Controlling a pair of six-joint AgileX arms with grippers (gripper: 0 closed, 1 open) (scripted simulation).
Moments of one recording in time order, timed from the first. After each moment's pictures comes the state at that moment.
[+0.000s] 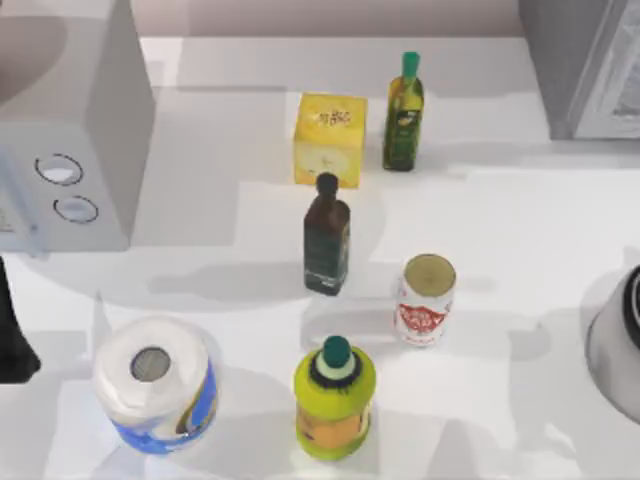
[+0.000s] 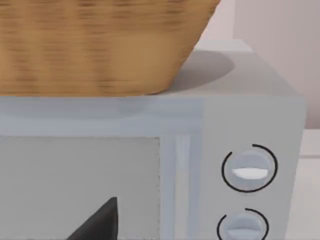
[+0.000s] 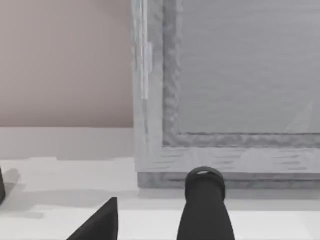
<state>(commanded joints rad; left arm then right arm) 0.00 0.00 0.00 0.00 0.00 0.00 0.00 0.00 0.00 0.00 0.00 0.00</state>
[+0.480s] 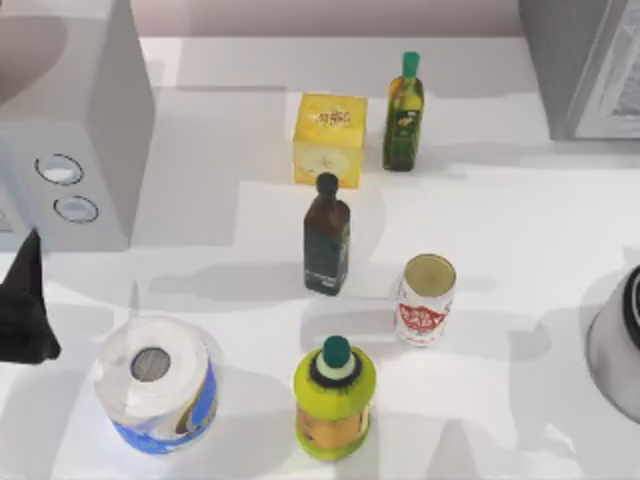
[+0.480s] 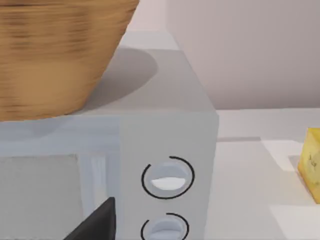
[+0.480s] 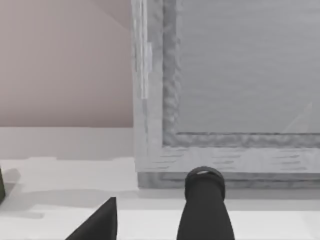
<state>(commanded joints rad) -0.13 0.21 0.21 -0.10 0.02 -0.03 0.00 0.00 0.00 0.00 0.00 0.00</state>
